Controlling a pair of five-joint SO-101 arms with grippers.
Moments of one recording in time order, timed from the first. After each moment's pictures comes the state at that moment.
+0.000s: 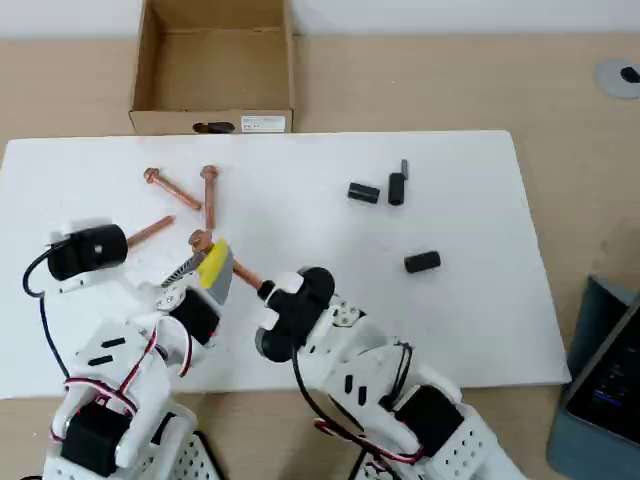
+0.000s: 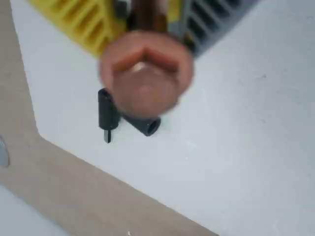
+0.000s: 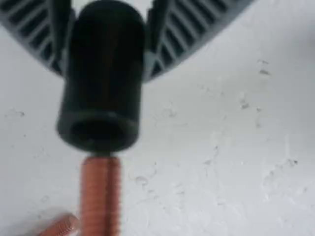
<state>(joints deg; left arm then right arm) 17.8 -103.9 71.6 57.0 34.2 -48.3 -103.4 89.1 52.6 1.8</state>
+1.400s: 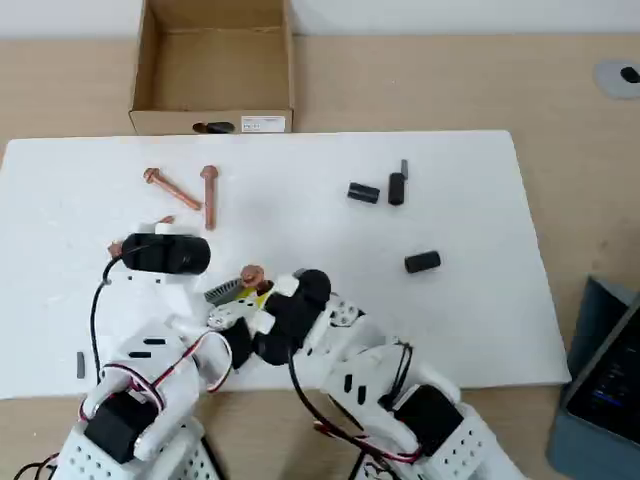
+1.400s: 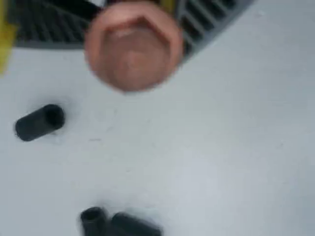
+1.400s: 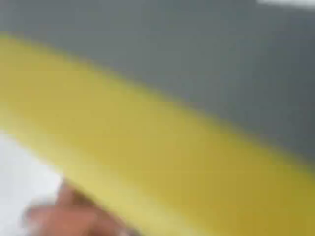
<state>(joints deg) 30.0 -104.3 80.4 58.2 22.8 -48.2 -103.3 89.0 51.9 3.8</state>
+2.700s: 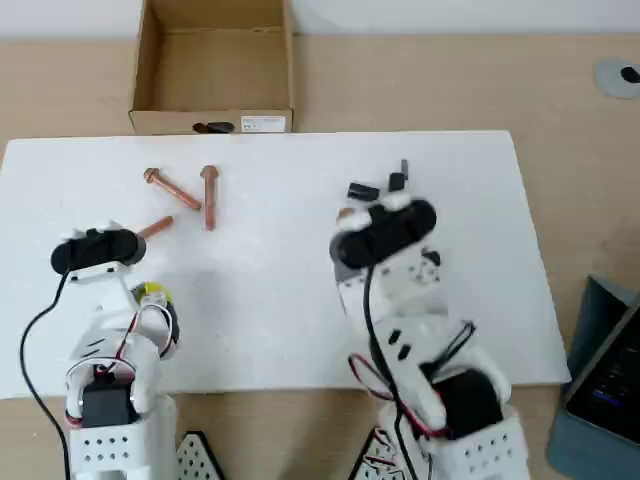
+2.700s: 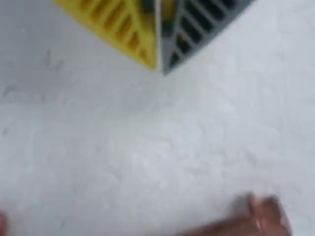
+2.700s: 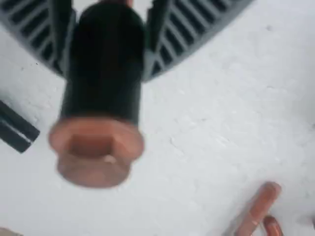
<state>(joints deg) -8.9 -103.9 92.0 62.6 -1.6 -24.5 -83.5 64.3 58.1 -5.7</state>
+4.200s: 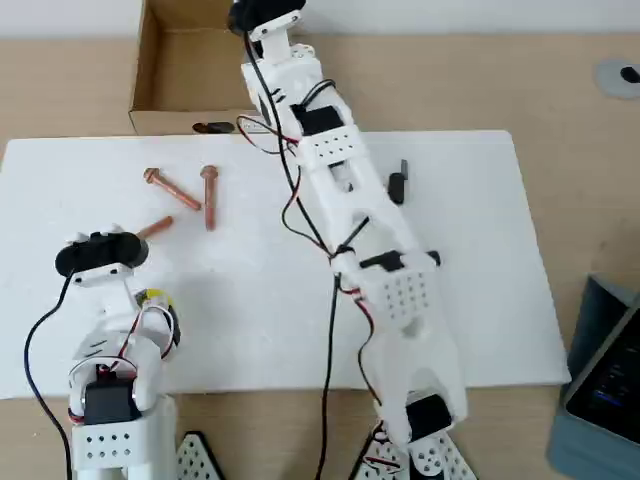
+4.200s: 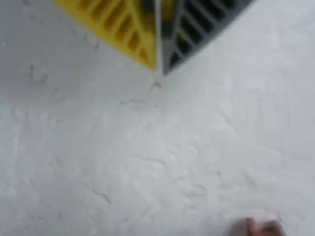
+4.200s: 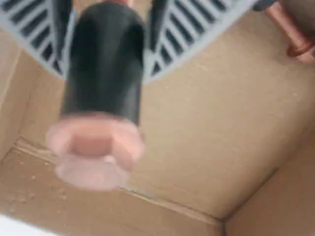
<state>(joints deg) -9.1 -103.9 93.9 62.6 -1.6 -25.0 49.6 -42.7 22.0 -5.0</state>
